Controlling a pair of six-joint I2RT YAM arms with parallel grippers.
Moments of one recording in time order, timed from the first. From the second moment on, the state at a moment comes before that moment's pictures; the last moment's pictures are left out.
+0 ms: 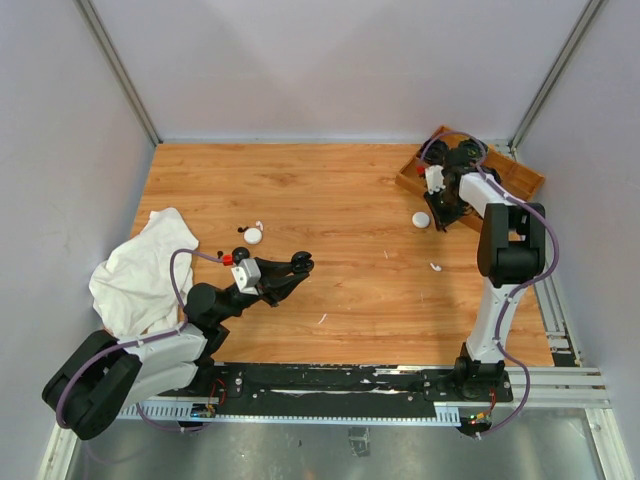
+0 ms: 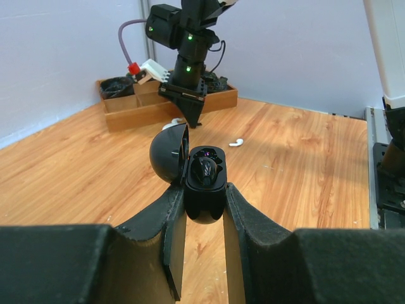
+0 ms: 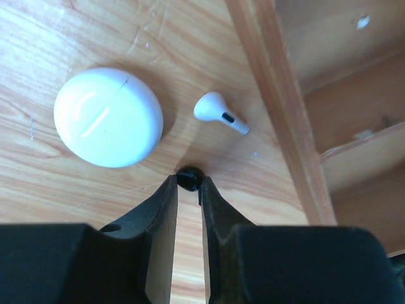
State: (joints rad) left arm -0.60 1.03 0.05 1.29 0.47 -0.12; right arm 0.02 2.05 1.51 -0.69 -0.07 -0.45
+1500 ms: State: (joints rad) left arm -0.60 1.01 0.06 1.28 0.47 -0.12; right arm 0.12 2.01 1.44 -0.88 0.00 -0.11
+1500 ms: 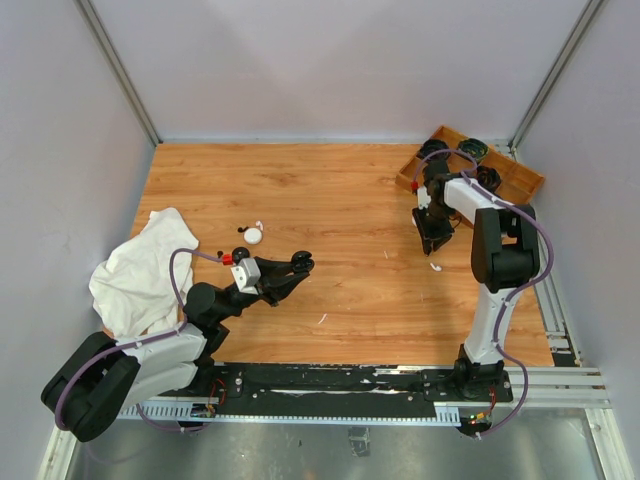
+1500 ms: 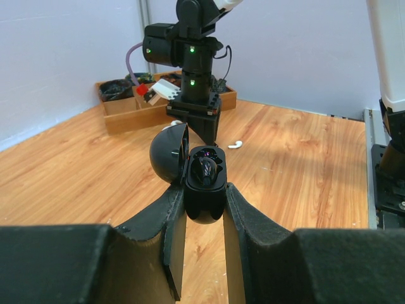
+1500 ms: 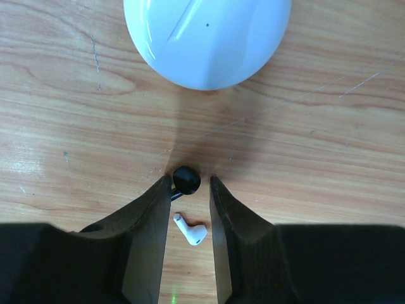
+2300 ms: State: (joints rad) left arm -0.60 1.02 0.06 1.28 0.49 -0.12; right arm 0.15 1.96 1.41 -0.85 -0.01 -0.14
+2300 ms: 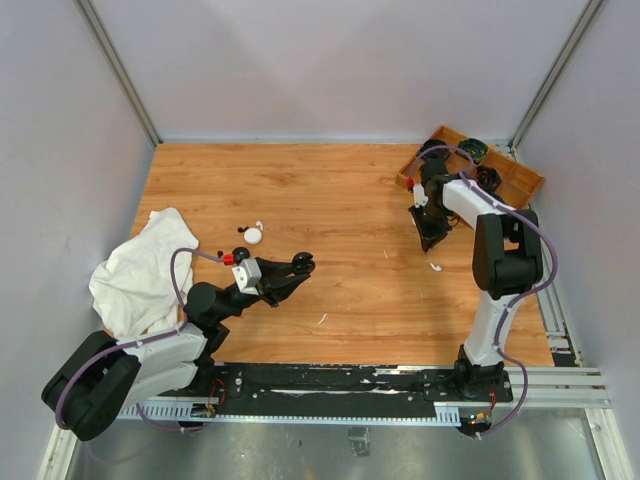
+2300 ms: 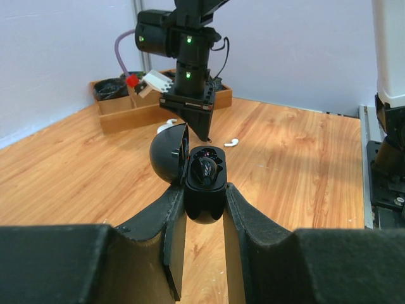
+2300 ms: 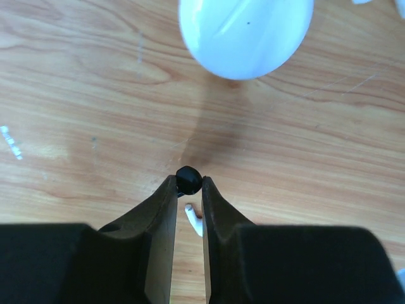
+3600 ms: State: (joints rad) left arm -0.60 1.01 0.05 1.34 0.48 -0.13; right arm 0.99 1.13 1.02 -0.27 0.20 -0.52
